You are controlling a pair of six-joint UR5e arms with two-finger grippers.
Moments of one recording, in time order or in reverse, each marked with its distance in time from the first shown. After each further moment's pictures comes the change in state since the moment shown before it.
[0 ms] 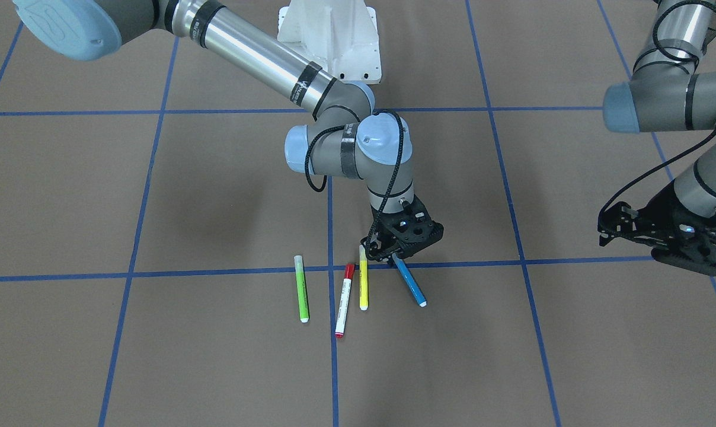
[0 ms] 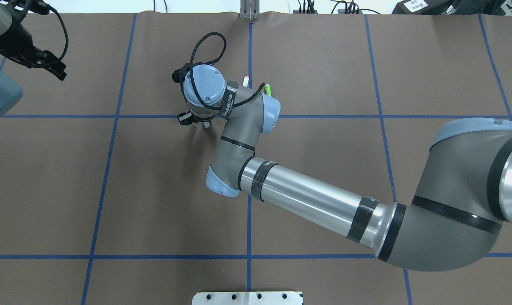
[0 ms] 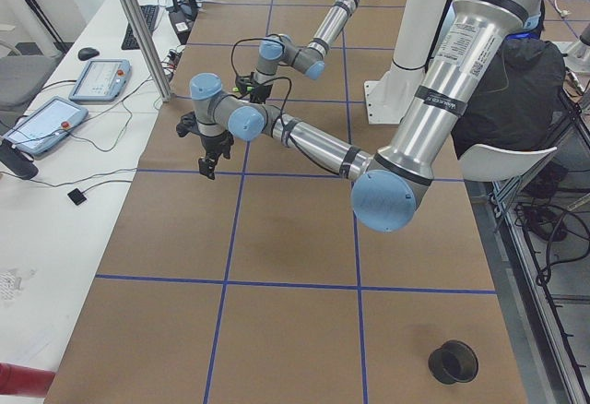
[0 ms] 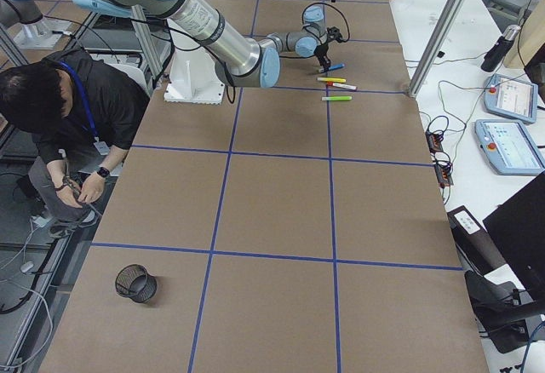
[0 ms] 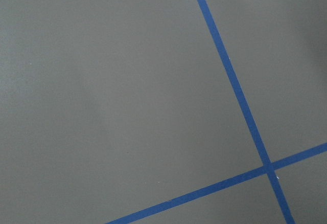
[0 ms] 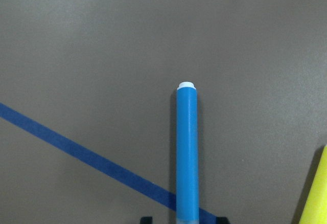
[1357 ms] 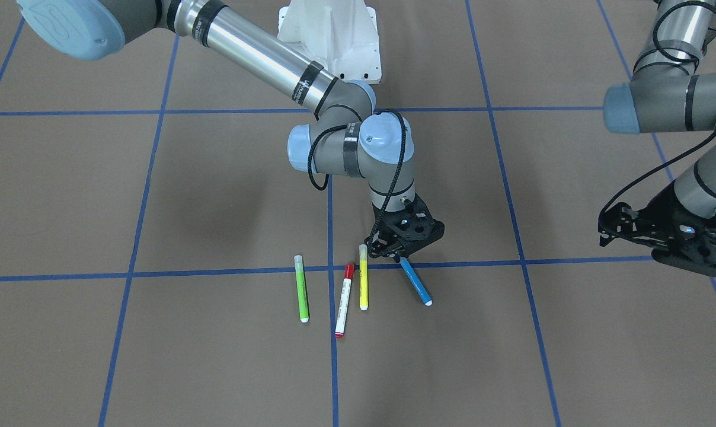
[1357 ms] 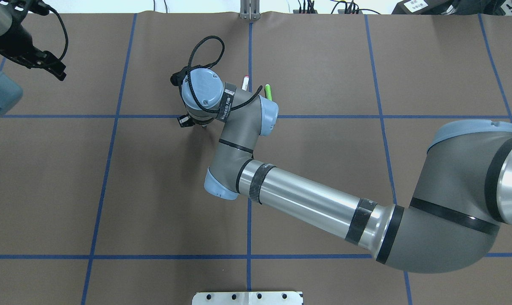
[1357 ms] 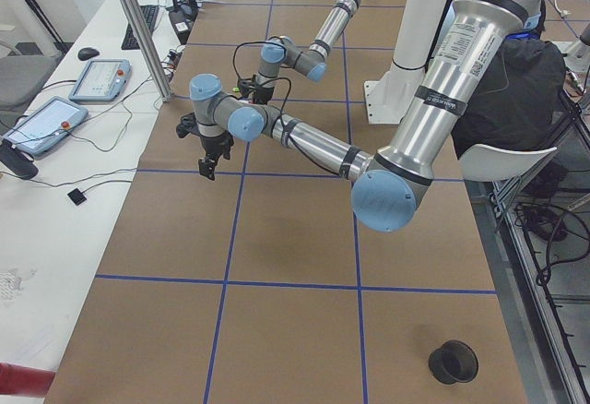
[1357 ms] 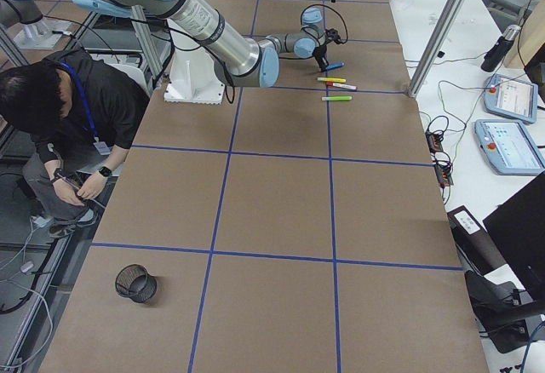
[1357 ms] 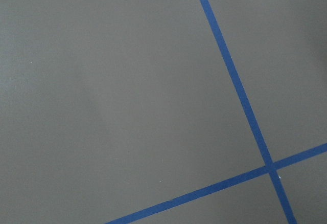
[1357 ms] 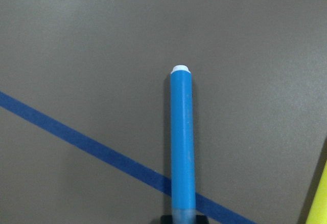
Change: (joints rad) left arm 0.000 0.000 0.004 0.000 0.000 -0.001; right arm -0.004 0.010 -0.006 0.001 -0.008 0.001
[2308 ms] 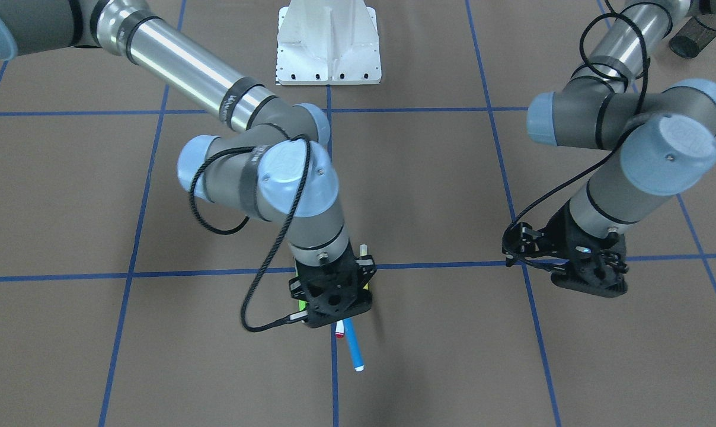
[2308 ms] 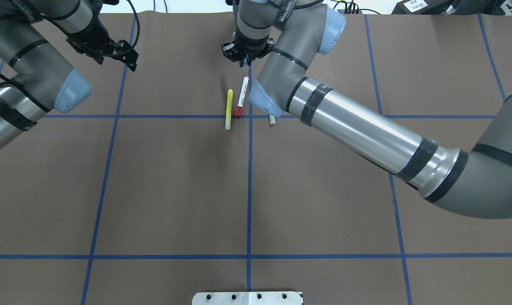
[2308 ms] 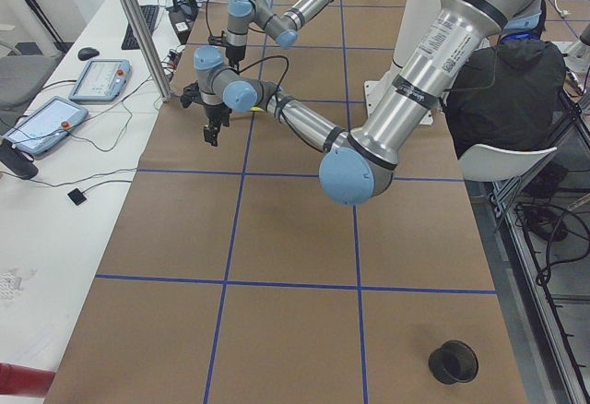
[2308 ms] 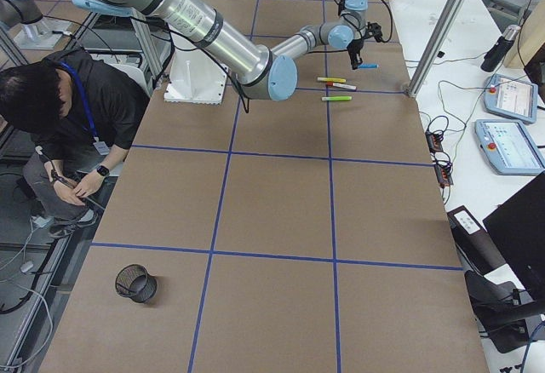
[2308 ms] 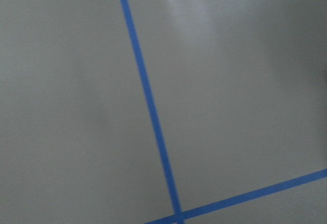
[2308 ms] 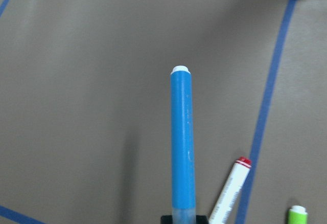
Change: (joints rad) left arm 0.159 -0.247 0.139 -0.143 0.026 -0.385; right arm 0.306 -0.136 0.242 -0.237 0.333 0.034
